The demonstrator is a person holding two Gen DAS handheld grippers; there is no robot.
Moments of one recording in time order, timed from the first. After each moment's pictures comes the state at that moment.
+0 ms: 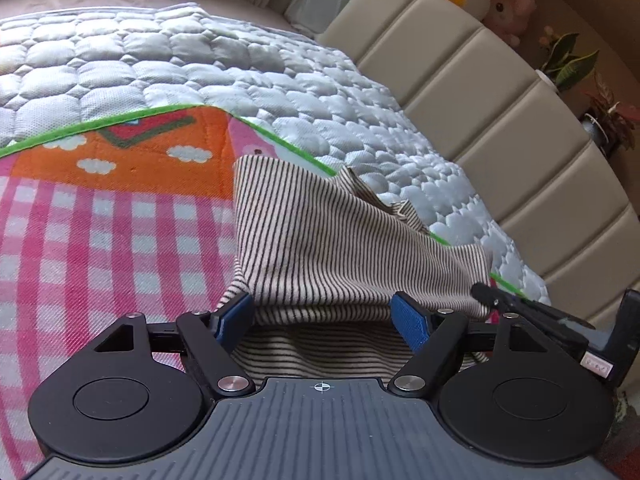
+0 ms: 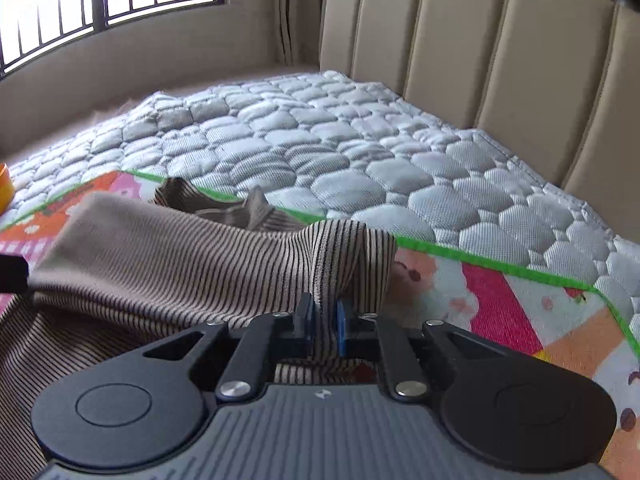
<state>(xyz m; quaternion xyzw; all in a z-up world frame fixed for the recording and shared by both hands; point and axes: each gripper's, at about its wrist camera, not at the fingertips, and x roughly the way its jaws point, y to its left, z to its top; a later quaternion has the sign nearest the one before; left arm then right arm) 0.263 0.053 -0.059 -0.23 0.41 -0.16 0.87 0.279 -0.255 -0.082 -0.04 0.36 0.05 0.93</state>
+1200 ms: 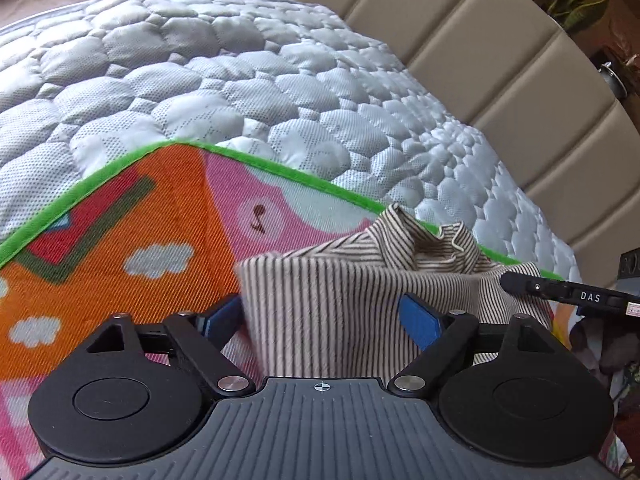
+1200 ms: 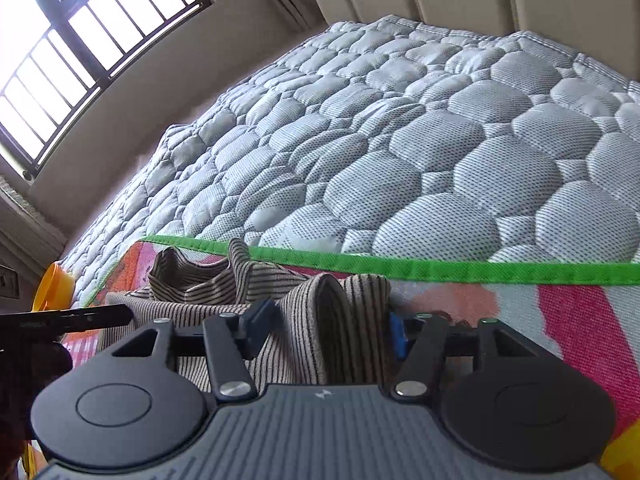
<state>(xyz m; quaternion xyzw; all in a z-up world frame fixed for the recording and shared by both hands) 0.394 0.052 -0.089 -0.15 0.47 -0.20 0.85 0.391 -0.309 -0.099 0.17 0.44 0.17 0.86</state>
